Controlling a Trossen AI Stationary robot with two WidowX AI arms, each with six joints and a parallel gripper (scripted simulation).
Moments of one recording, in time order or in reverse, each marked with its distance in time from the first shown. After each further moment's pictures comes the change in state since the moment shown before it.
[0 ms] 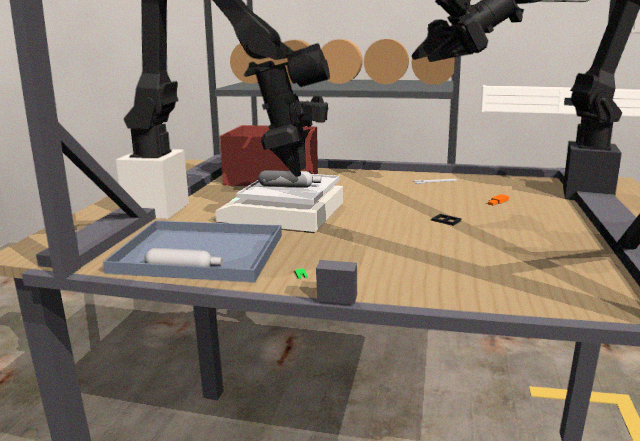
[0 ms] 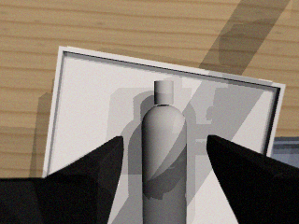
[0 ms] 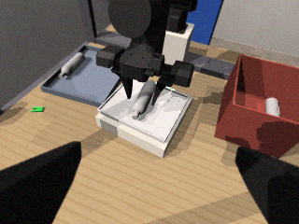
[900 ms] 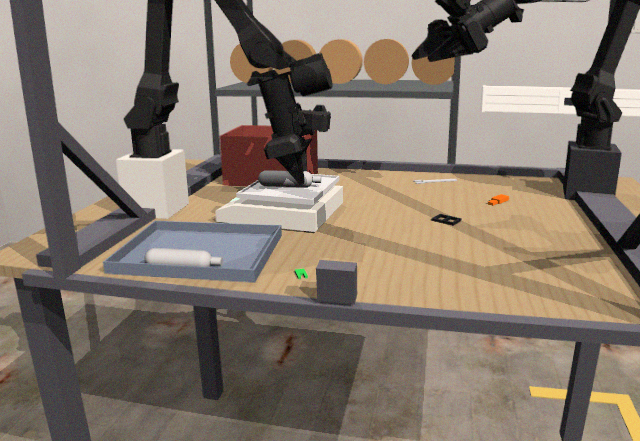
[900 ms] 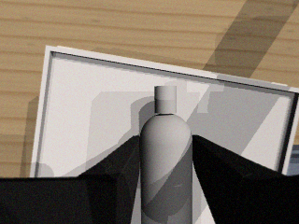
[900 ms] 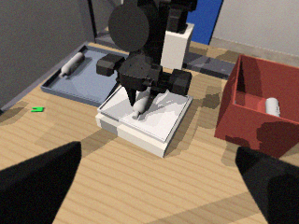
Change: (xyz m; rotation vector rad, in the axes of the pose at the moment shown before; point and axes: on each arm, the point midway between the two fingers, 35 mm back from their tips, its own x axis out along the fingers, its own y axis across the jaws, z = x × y) left arm 0.018 0.000 0.000 0.000 0.001 0.000; right arm 0.000 0.000 0.000 0.000 0.000 0.000
